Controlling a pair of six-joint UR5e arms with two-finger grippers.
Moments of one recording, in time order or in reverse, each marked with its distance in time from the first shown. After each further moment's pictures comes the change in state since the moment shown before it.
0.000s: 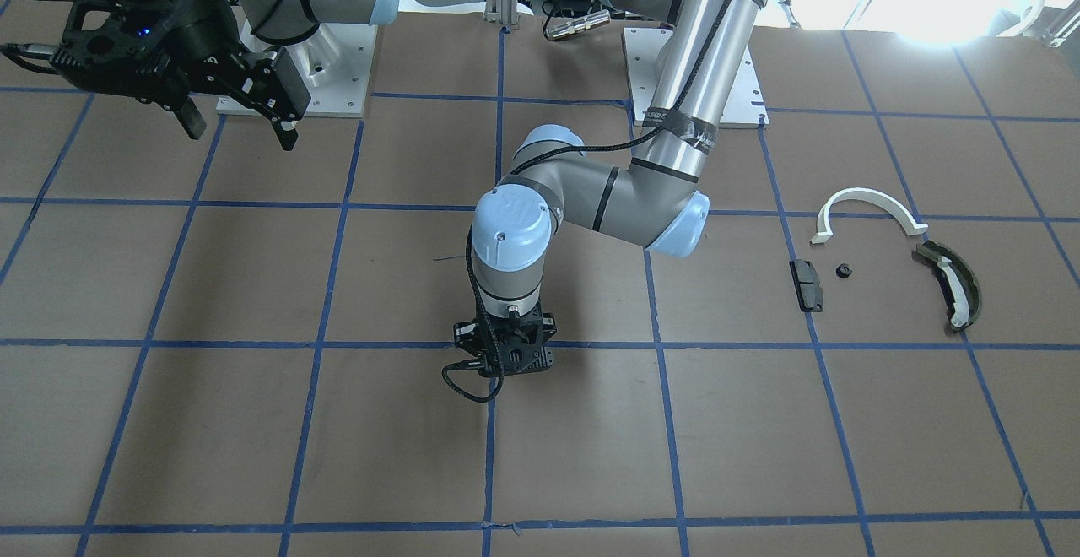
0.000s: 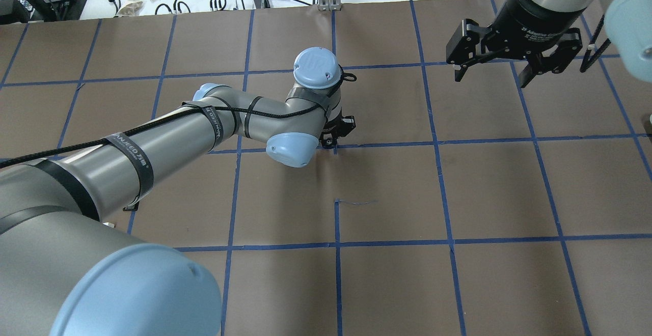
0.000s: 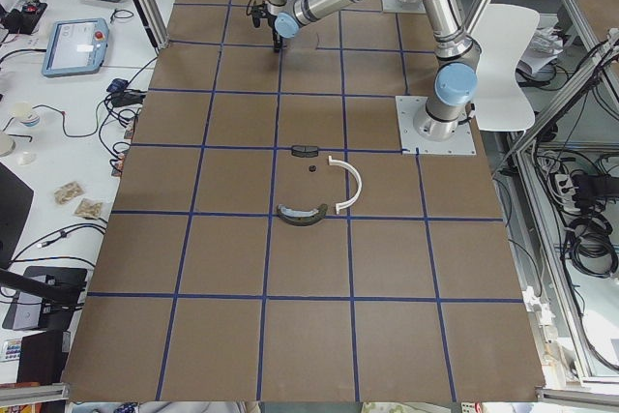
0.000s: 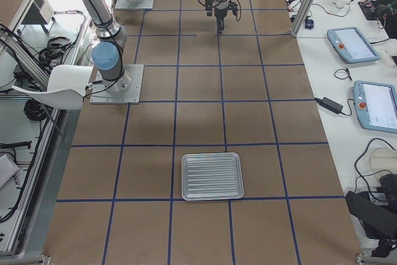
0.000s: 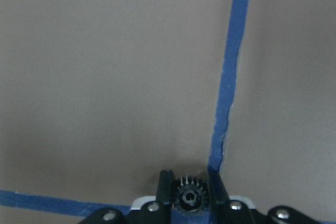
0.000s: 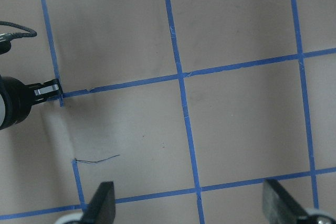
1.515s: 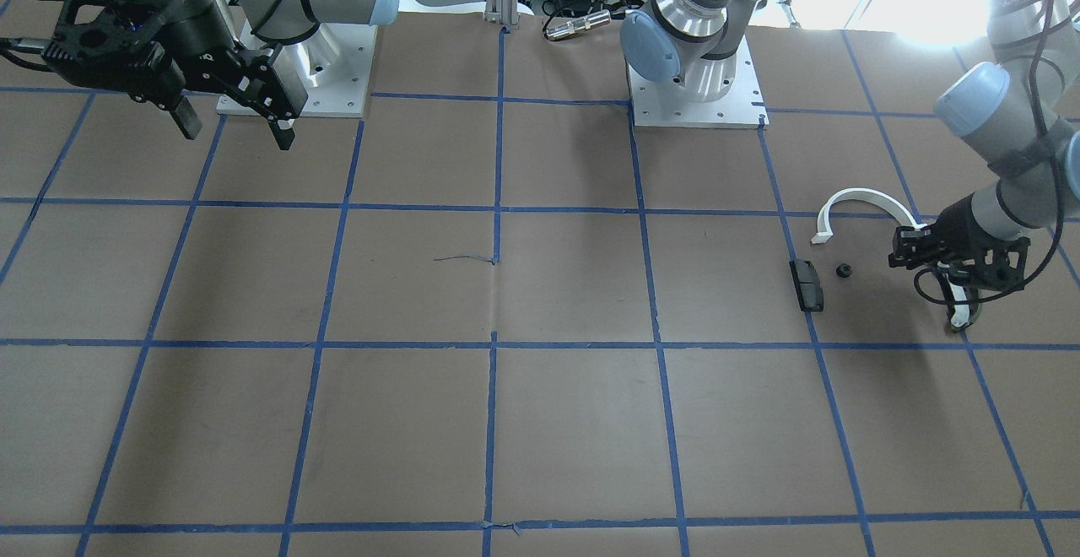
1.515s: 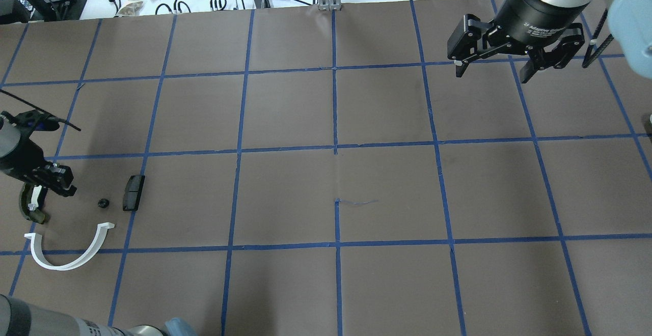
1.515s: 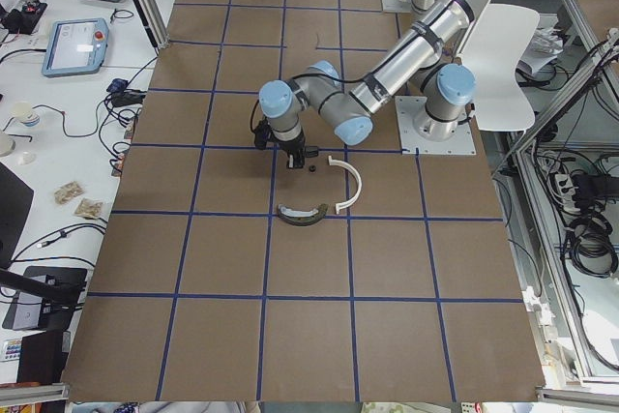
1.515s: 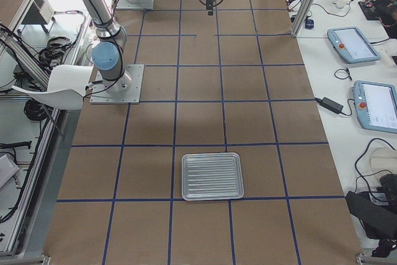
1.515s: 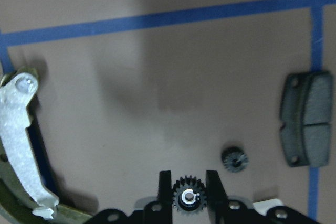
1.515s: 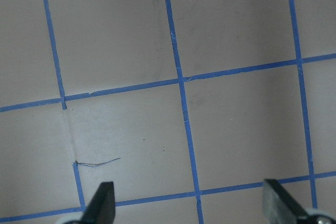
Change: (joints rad) left arm 1.083 0.259 -0.298 -0.142 0.076 1.251; right arm -0.001 -0.001 -0.009 -0.002 0.000 -0.007
